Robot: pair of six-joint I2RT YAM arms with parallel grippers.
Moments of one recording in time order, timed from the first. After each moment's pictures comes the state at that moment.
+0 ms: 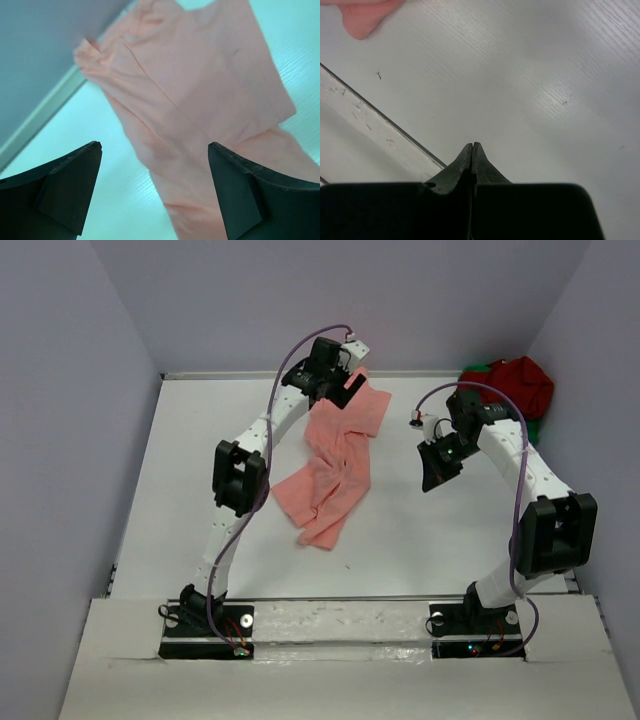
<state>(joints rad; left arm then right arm) -0.51 2.46 2.39 -0.58 0.00 0.31 0.14 1.59 1.41 -1.20 -0.46 -0.37</state>
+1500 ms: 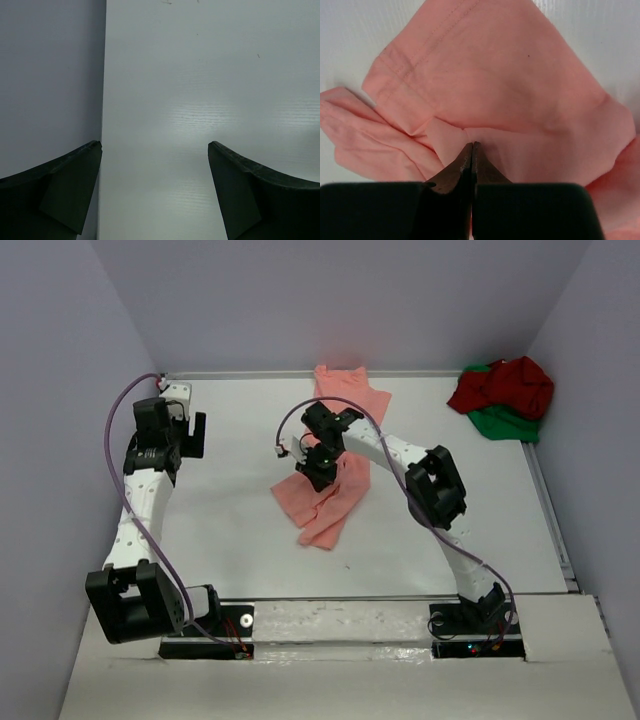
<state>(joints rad) 0.13 1.25 1.08 -0.40 -0.07 0.27 0.71 2.31 2.04 -1.01 -0.46 -0.63</state>
